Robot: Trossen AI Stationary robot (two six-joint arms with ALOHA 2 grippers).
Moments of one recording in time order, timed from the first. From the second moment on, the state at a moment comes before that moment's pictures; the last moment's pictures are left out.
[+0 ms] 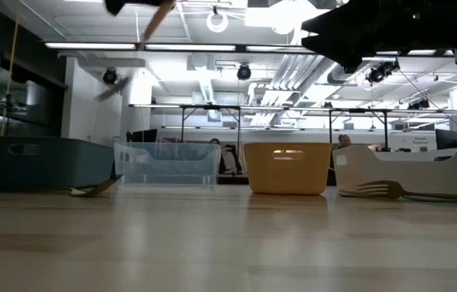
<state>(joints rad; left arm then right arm) -0.43 1.21 0.96 -0.30 -0.66 -0.31 0.19 1.15 0.32 0.93 0.36 -0.01</state>
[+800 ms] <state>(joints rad) -0.20 1.23 0.39 0.99 -0.34 0.00 0.19 1.15 0.32 0.96 0.16 0.05</state>
